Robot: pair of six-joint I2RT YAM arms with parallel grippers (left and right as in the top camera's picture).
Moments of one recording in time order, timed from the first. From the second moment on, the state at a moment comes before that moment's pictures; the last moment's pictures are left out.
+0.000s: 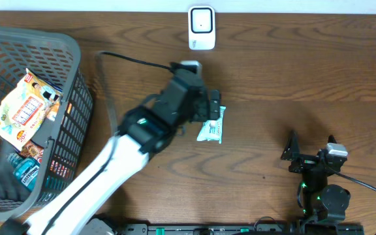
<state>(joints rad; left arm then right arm) -0.65 1.35 1.21 -0.55 -0.04 -0.56 -0.08 0.01 0.01 -0.07 0.02 0.15</state>
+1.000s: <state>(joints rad) 0.59 1.27 1.30 -1.05 -0.01 -0.65 -0.08 0.01 0.01 -0.07 0.02 0.15</state>
